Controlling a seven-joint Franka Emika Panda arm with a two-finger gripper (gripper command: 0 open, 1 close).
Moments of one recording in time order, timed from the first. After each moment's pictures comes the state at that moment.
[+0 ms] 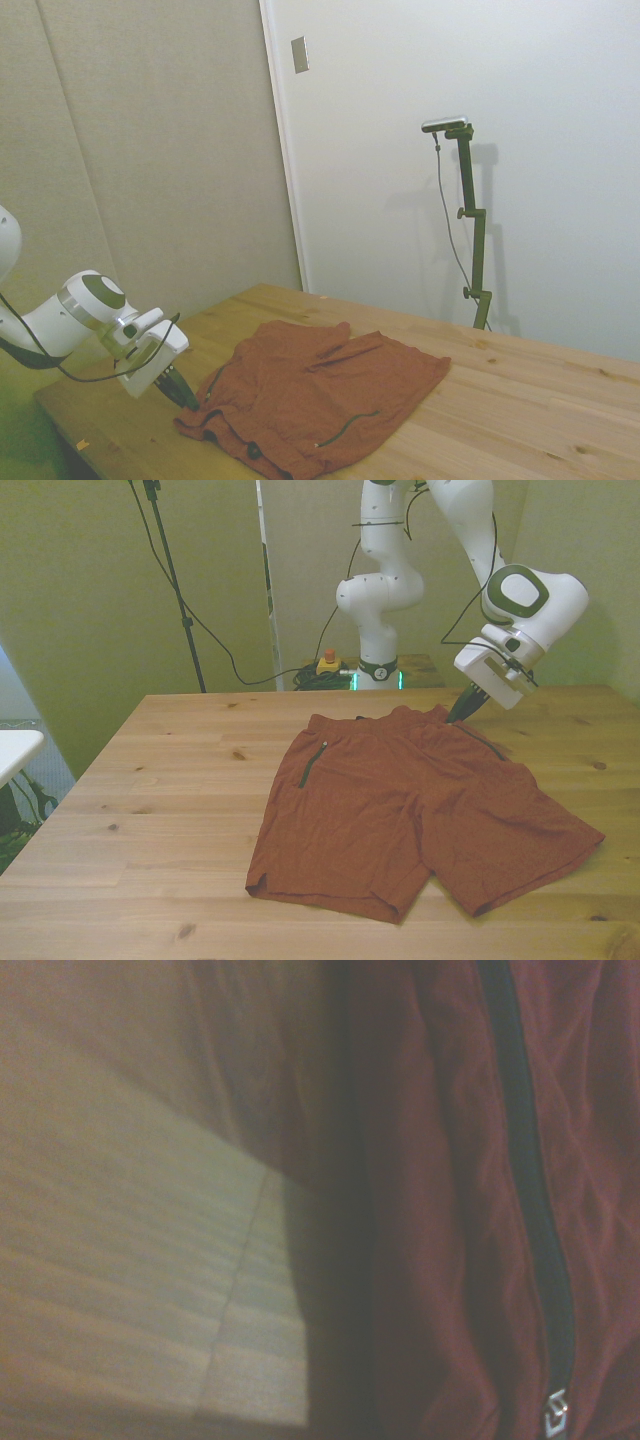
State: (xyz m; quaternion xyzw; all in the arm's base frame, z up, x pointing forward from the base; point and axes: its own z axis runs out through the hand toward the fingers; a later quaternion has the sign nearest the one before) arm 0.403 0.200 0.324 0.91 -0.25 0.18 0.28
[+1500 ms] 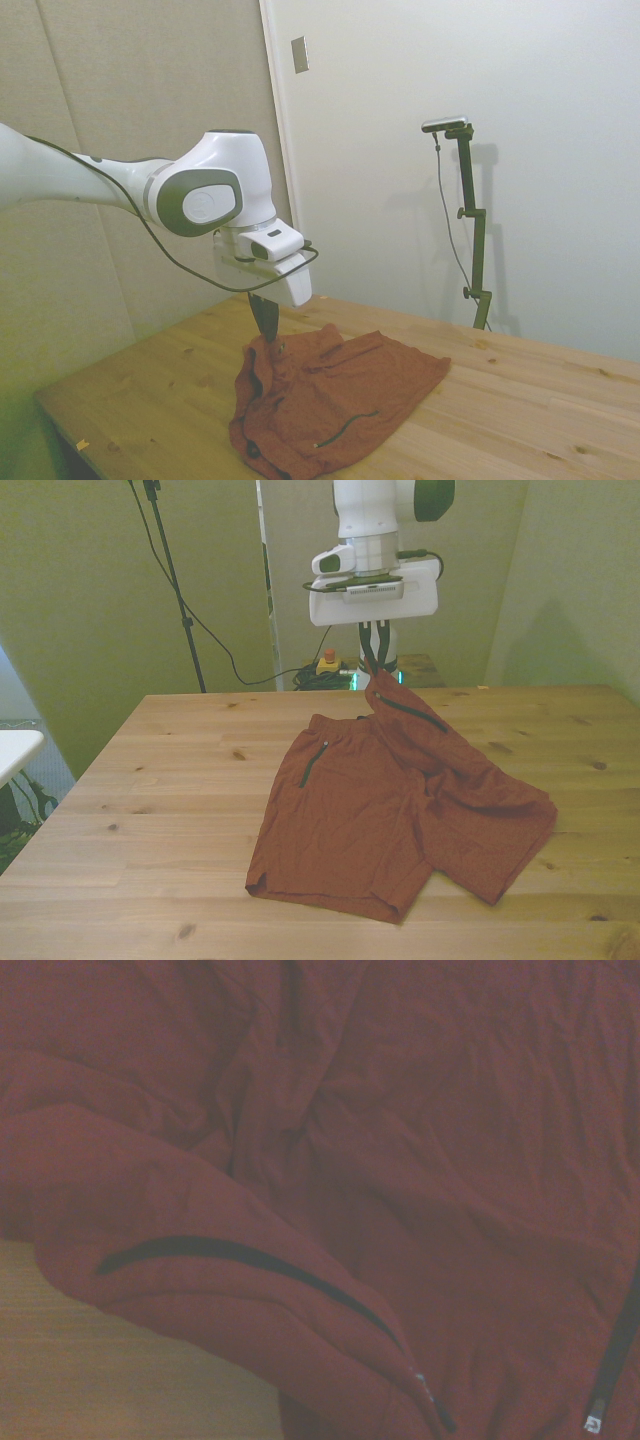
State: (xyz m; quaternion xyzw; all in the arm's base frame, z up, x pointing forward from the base) arm 0.474 -0.107 0.519 0.90 -0.43 0.03 -0.06
